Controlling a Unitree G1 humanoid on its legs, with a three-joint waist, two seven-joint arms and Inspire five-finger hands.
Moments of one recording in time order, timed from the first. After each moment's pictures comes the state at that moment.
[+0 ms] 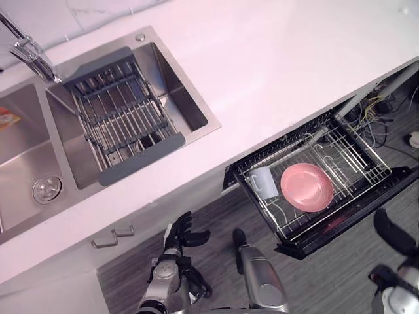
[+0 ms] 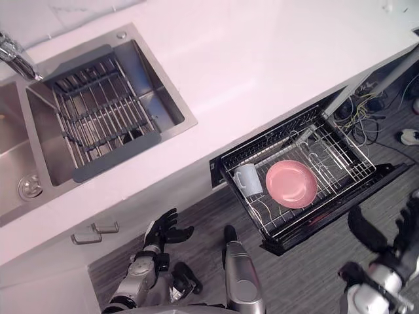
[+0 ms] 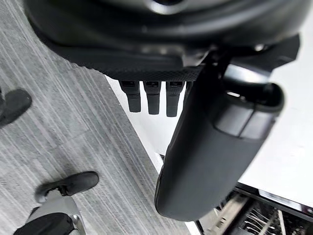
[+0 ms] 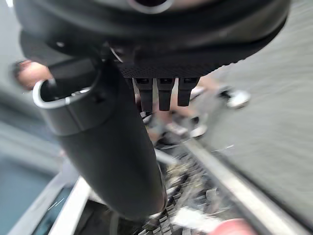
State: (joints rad) left arm -0.01 -0.02 -0.07 0.70 -0.05 -0.10 0.10; right arm 0.42 0.03 -0.65 -0.10 0.14 -0.07 -0.26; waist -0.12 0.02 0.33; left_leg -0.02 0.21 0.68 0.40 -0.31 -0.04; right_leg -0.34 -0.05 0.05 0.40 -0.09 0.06
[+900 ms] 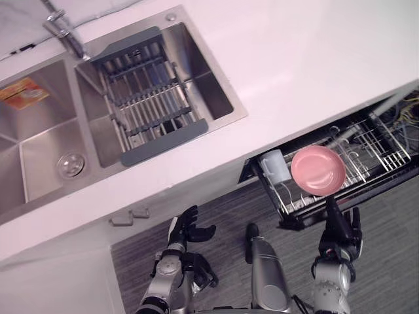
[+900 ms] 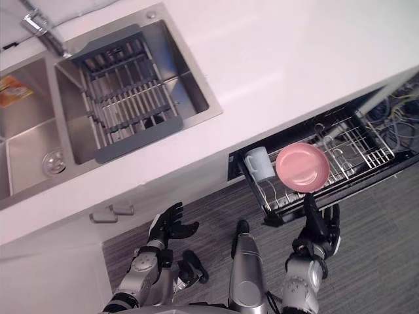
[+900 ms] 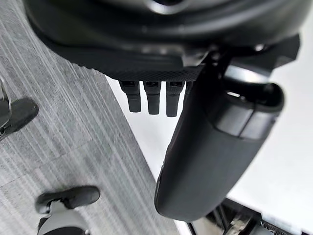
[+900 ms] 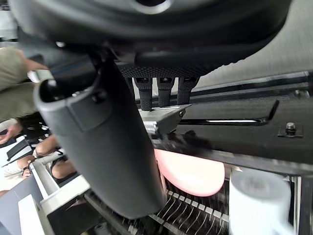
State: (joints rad) left arm -0.02 -0.02 -0.11 0.63 -0.04 -0.10 0.08; right arm 0.02 0.04 -0.37 0.23 1.01 -0.25 -0.20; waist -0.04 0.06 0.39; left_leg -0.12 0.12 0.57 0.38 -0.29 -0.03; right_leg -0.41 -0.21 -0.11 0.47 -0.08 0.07
